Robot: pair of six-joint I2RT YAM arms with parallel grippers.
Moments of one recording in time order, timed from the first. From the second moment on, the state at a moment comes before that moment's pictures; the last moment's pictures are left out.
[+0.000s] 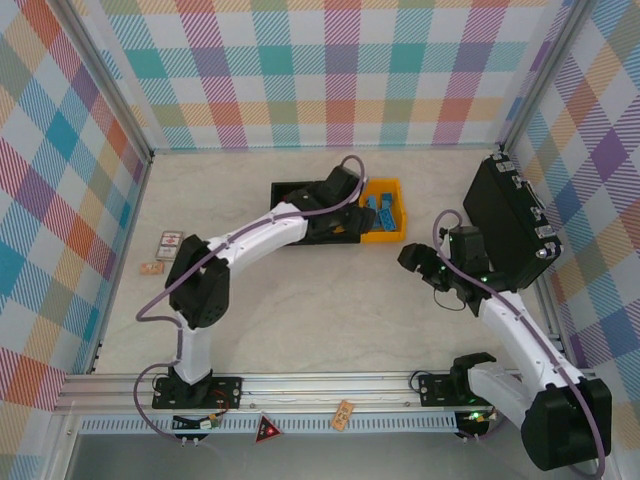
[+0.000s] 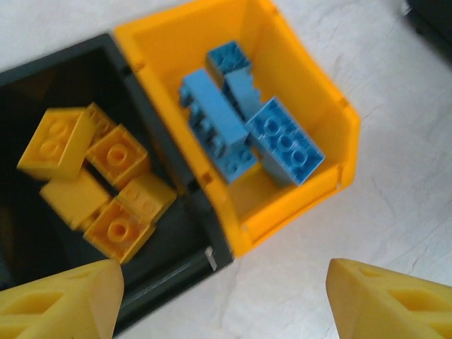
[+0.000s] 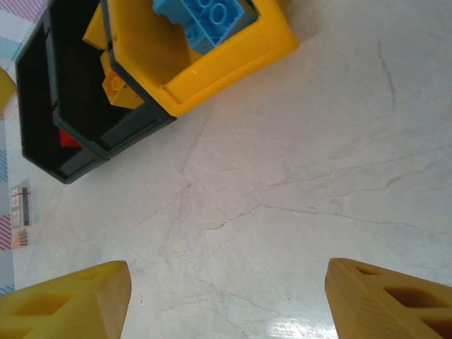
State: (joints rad) left arm -0.76 1.93 1.64 -0.53 -0.09 -0.29; right arm 0.20 0.97 0.62 -0.44 -0.34 0.70
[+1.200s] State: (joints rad) left arm -0.28 1.29 0.70 -0.07 -0.61 -0.32; right arm 0.20 1.08 0.54 0.02 0.36 0.25
